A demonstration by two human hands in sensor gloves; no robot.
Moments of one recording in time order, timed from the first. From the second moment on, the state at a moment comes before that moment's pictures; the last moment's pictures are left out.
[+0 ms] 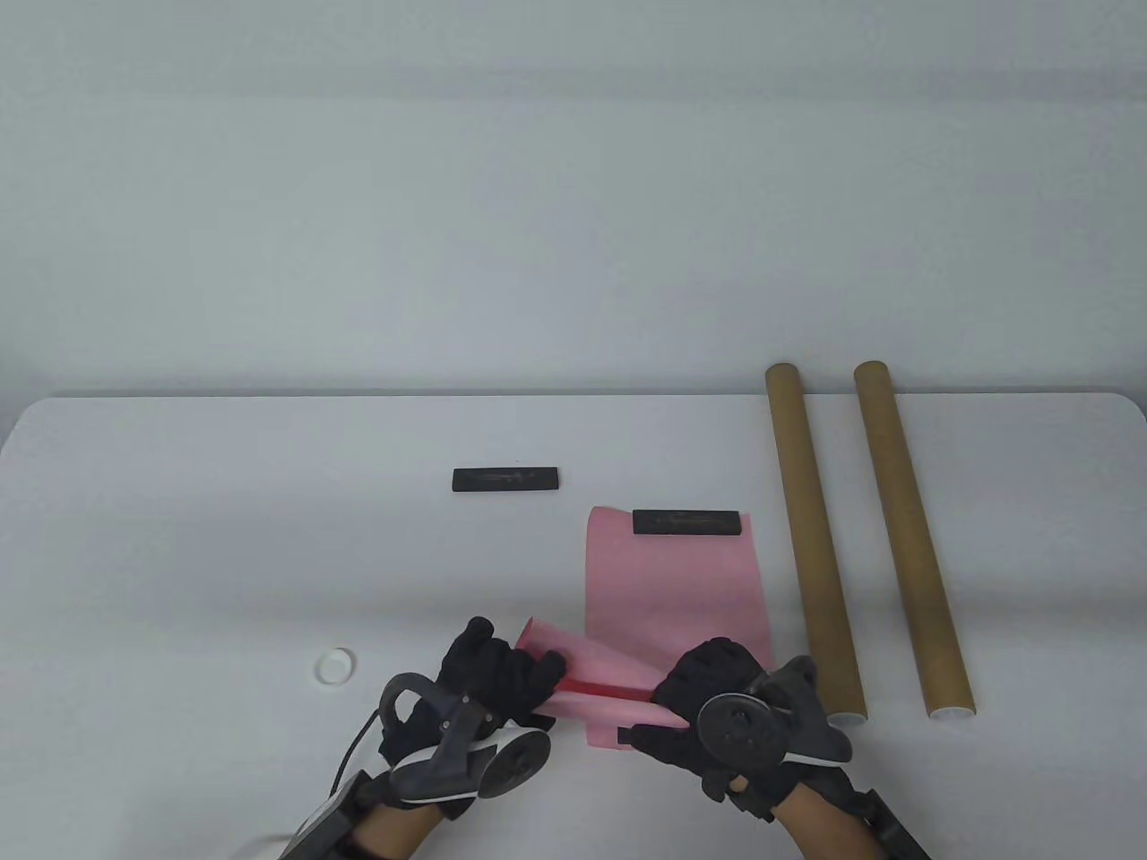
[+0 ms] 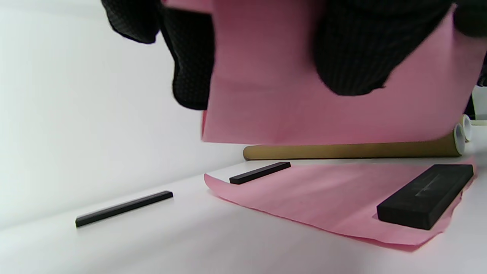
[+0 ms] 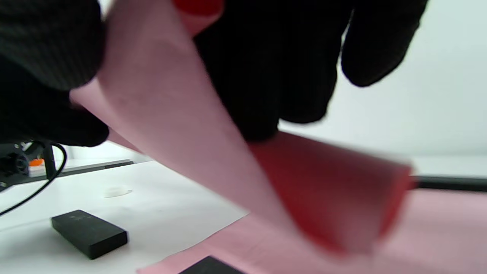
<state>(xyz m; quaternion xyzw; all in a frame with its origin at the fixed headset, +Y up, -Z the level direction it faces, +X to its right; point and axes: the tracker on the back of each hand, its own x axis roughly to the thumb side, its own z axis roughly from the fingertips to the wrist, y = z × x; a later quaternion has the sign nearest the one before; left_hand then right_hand) -0.114 -0.692 -0.281 0.13 -0.29 -0.05 0.95 0.130 -0.685 -0.286 0.33 -0.12 0.93 0.09</state>
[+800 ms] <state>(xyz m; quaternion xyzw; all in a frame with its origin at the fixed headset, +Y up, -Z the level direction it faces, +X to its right) -0.120 -0.695 -0.283 0.11 -0.29 -0.03 0.95 0.132 -0.681 -0.280 0.33 -0.17 0.92 0.08</state>
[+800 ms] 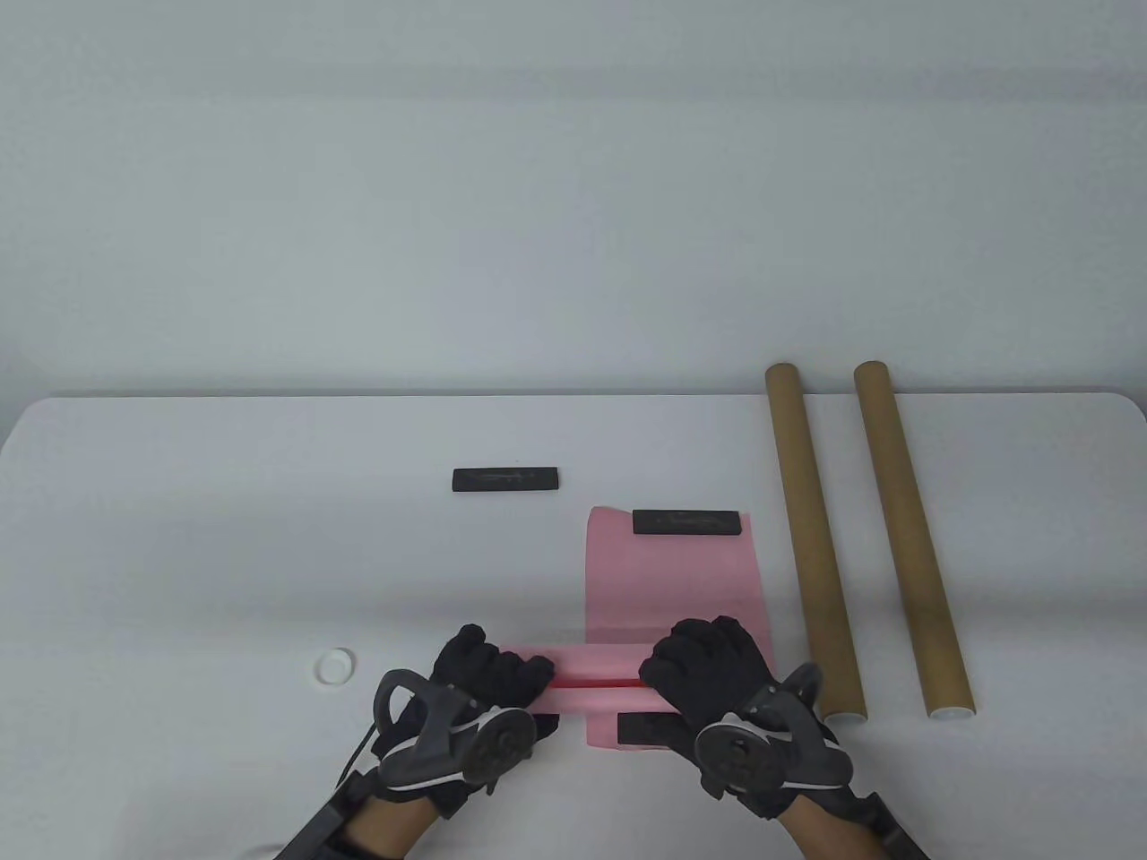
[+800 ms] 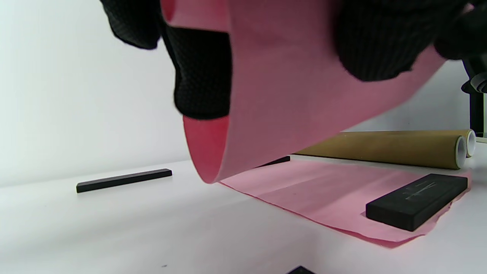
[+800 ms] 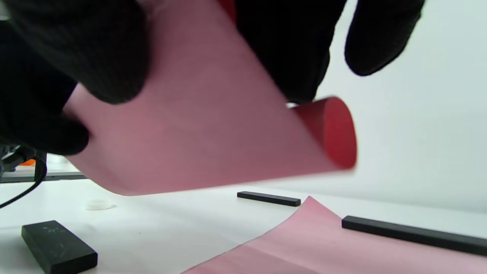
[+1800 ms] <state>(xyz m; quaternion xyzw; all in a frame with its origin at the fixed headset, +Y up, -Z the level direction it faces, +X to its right) -0.123 -0.701 -0.289 0.09 -0.29 -0.02 0.95 0.130 -0.683 -0.279 0.34 -0.19 0.92 0.07</state>
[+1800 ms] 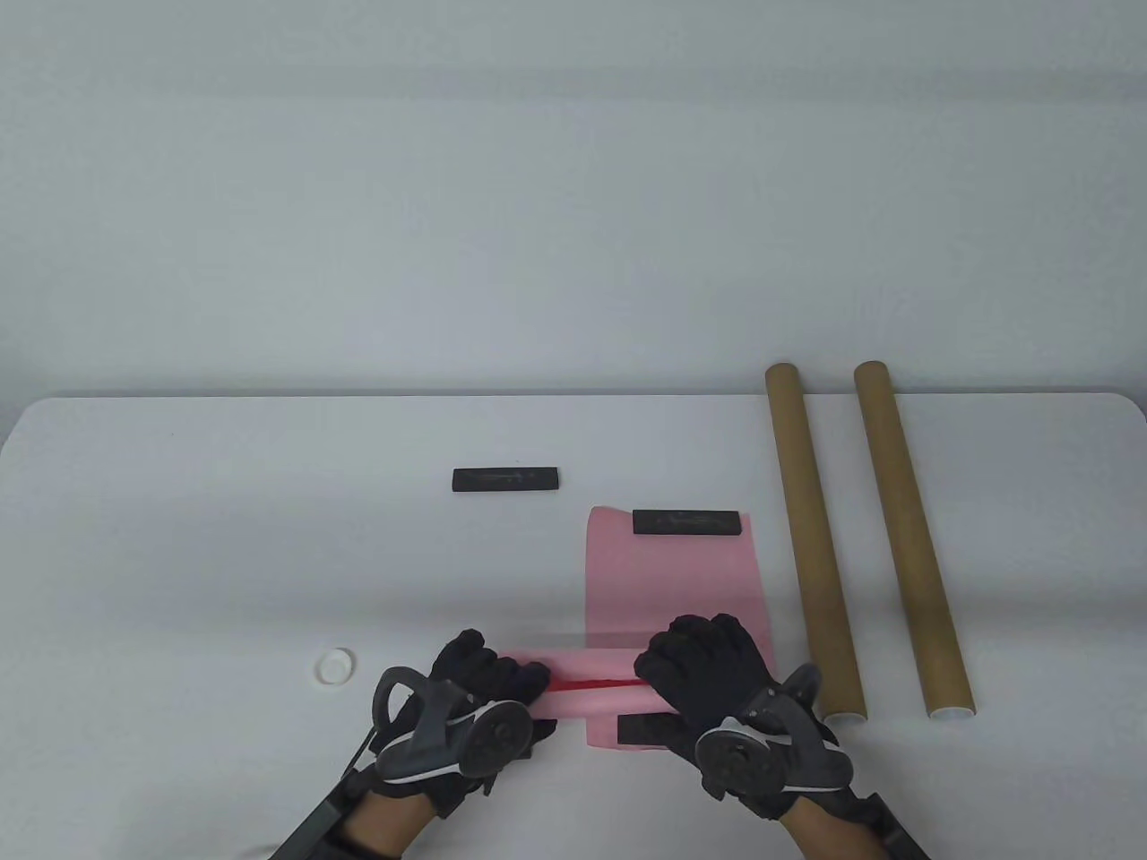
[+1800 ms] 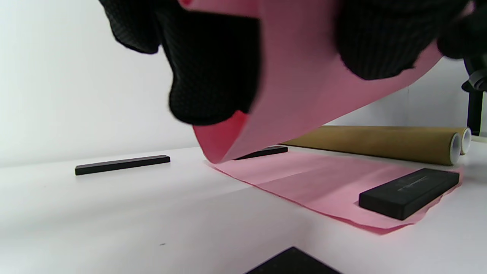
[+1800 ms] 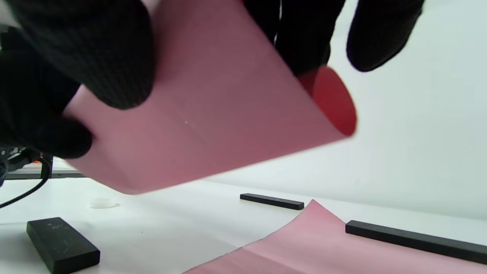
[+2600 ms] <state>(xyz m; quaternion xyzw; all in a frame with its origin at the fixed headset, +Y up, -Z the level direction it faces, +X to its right) -0.125 -0.693 -0.286 0.10 -0.30 0.02 0.95 0.132 -0.687 -0.280 0.33 -0.19 0.92 0.07</state>
